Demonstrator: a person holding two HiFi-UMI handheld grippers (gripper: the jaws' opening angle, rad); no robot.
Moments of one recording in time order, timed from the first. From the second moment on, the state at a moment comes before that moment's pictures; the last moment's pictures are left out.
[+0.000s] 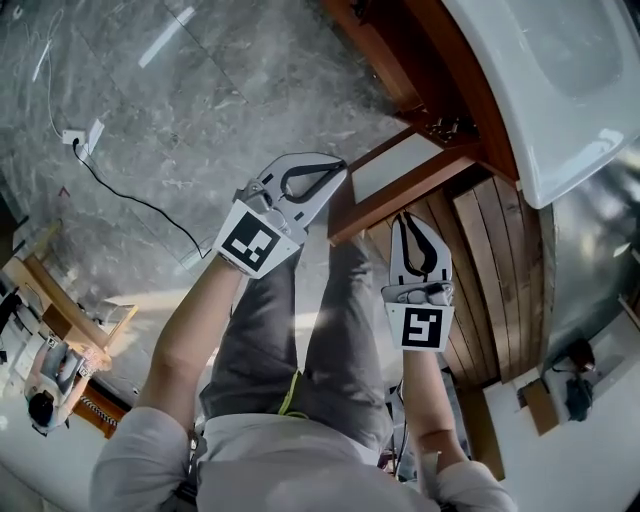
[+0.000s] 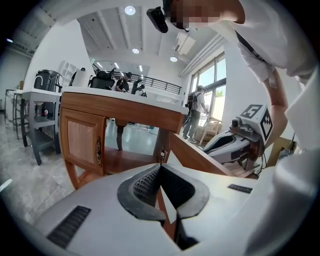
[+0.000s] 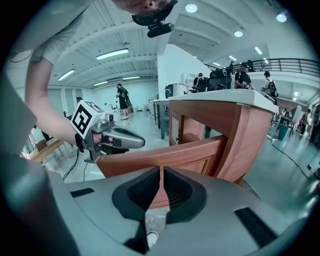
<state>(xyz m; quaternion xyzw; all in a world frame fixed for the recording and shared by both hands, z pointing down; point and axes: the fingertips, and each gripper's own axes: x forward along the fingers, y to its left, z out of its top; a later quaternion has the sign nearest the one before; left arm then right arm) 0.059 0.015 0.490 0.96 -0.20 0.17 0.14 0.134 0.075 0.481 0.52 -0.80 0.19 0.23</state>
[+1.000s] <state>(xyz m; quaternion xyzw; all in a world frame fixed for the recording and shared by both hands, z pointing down) 0.041 -0.025 0.363 0.93 -0.30 0.17 0.14 0.126 0.014 0.386 0.53 -0.79 0.20 0.23</state>
